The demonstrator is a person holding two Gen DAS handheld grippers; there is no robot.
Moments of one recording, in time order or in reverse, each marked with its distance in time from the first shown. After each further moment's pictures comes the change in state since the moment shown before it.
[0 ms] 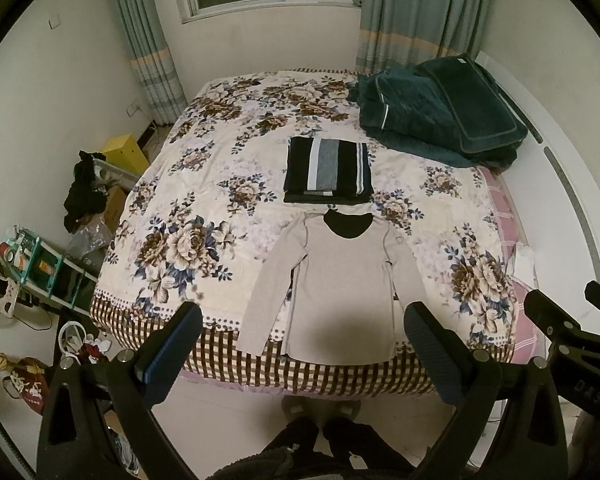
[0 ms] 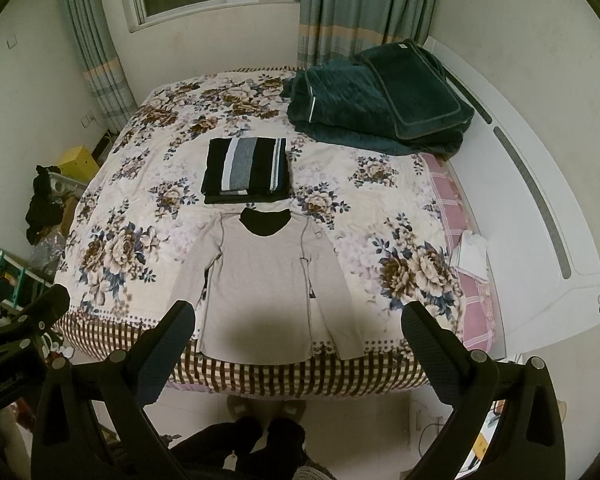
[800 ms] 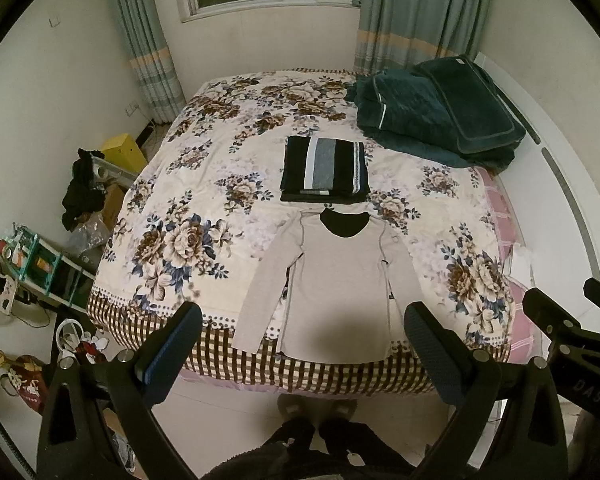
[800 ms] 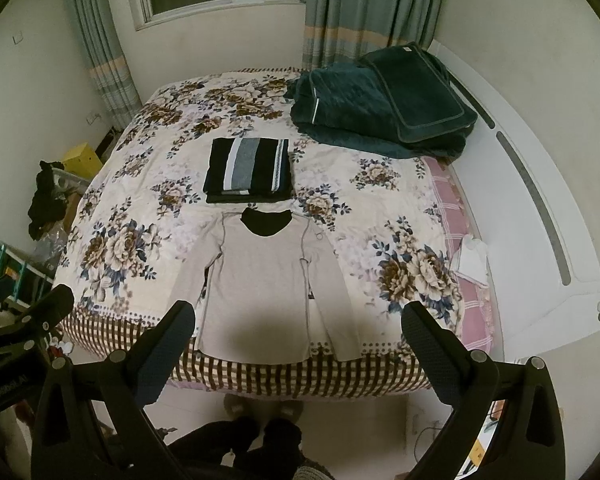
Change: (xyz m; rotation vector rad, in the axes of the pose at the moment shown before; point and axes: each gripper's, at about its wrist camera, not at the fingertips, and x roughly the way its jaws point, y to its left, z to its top) left arm -0.008 0.001 -0.001 -0.017 -0.003 -0.012; right arm -0.004 -0.001 0.002 -0.005 -0.001 0.001
